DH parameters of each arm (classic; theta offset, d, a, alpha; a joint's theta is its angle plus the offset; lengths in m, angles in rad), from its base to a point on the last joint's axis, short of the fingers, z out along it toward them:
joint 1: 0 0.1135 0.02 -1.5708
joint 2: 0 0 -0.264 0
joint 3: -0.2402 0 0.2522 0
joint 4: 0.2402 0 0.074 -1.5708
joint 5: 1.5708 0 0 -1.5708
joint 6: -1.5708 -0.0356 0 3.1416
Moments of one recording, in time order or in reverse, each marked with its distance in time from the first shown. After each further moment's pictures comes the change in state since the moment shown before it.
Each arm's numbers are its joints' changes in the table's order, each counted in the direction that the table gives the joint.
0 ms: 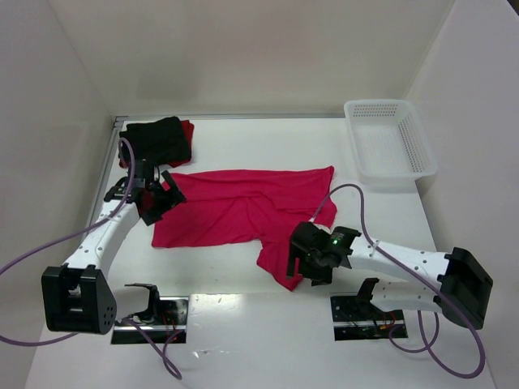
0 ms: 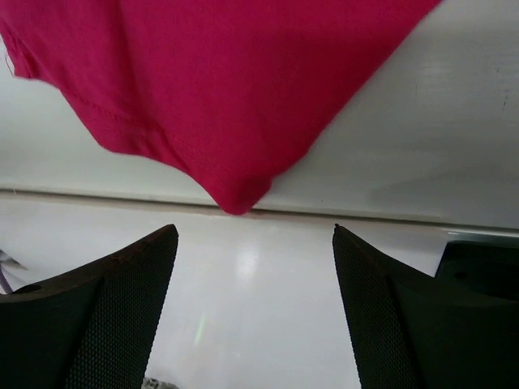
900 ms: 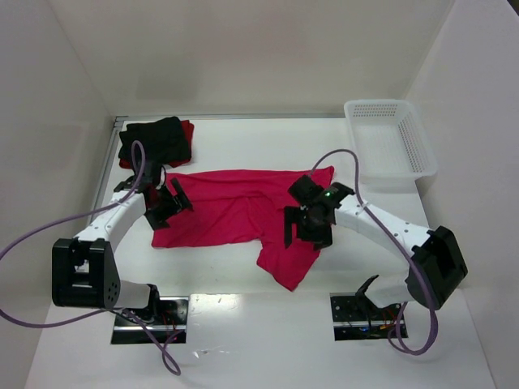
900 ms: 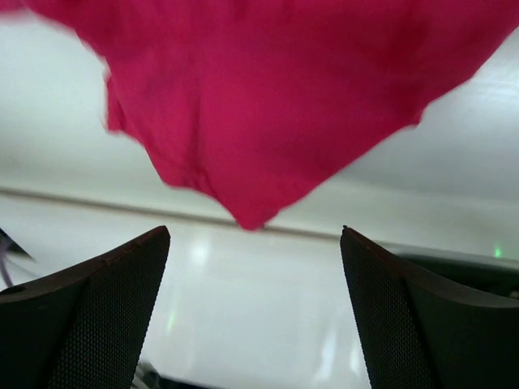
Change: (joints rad) left arm 0.000 0.153 0.004 0.004 0.094 -0.027; right arm -0.309 0.253 -0.383 0.178 -0.041 0.417
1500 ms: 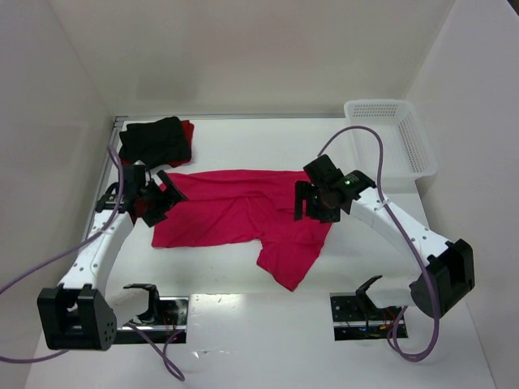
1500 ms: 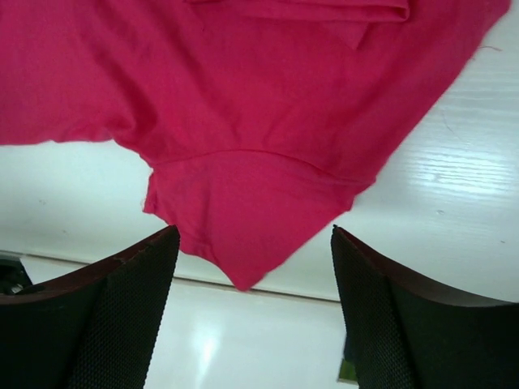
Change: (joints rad) left arm 0.042 -0.279 0.024 0.007 0.059 0.071; right arm -0.106 -0.070 -0.101 -0.028 0.113 0.129
